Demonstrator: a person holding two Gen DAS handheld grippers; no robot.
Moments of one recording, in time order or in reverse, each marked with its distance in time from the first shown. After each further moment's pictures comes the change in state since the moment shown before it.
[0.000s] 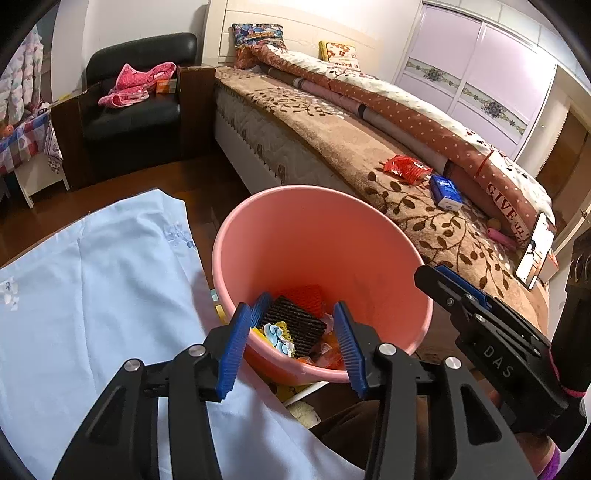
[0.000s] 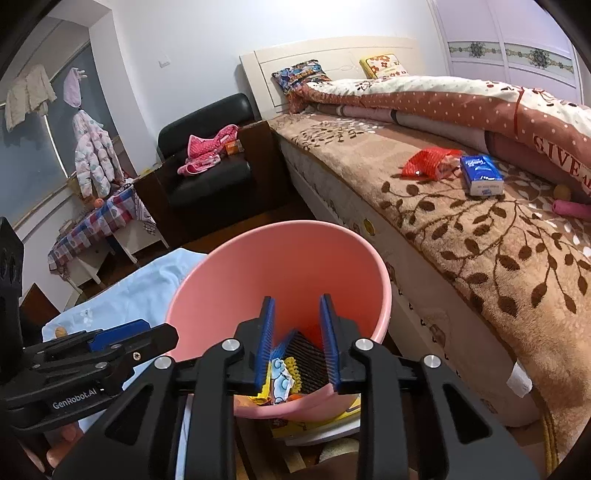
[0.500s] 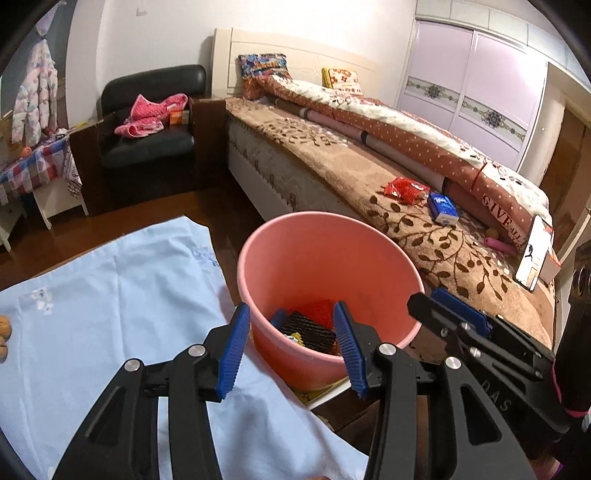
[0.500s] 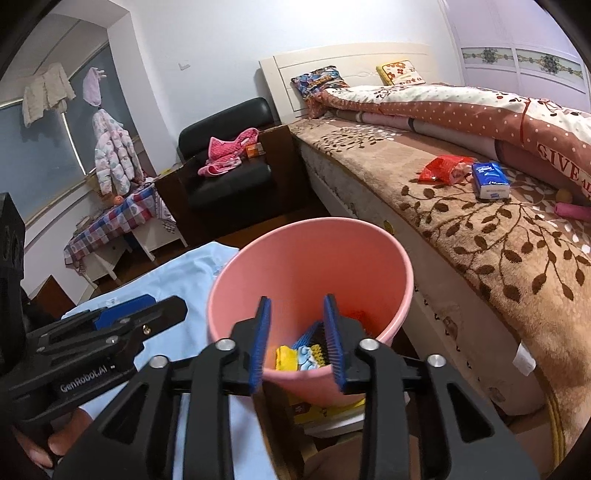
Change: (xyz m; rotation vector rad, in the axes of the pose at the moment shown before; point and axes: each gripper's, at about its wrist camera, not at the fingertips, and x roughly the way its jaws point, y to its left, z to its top) left arm -0.049 -0.005 -0.015 0.031 -0.120 0.066; right arm -0.034 0.021 -0.015 -0.024 -0.017 0.067
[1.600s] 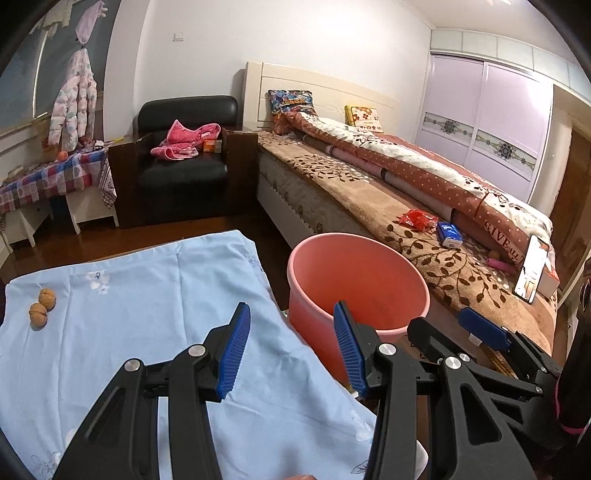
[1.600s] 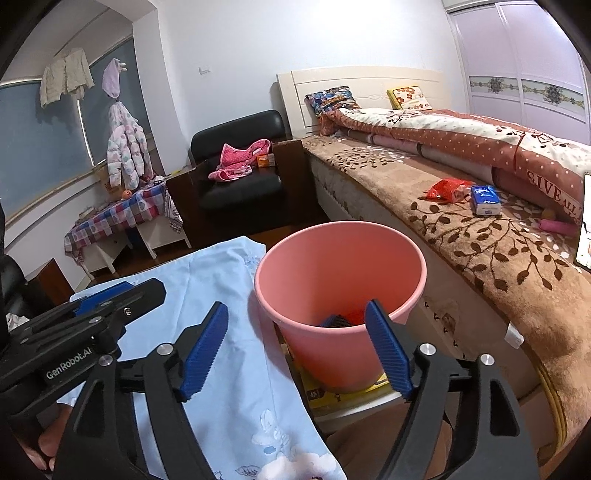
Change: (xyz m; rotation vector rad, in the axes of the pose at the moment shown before) left arm -0.082 0.024 -0.043 -0.050 -0.147 0.077; right arm -0.051 0.051 -0.032 -0.081 -0.064 -0.034
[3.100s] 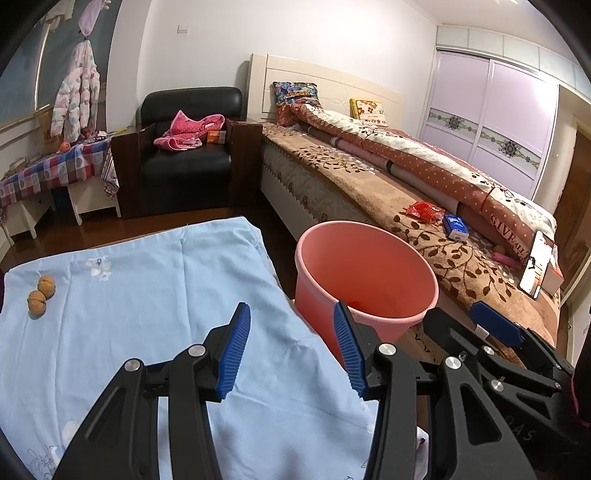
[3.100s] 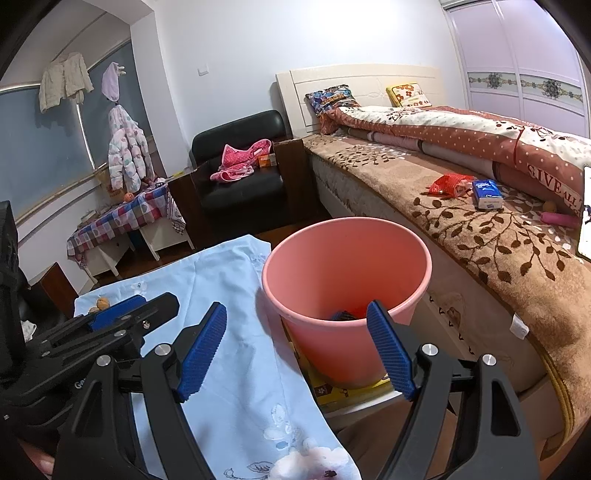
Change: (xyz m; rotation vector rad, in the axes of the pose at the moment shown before) left arm 0.012 0.007 -0.009 -0.016 0.033 0.010; right arm -0.004 0.007 -0.004 0.016 0.001 0.013
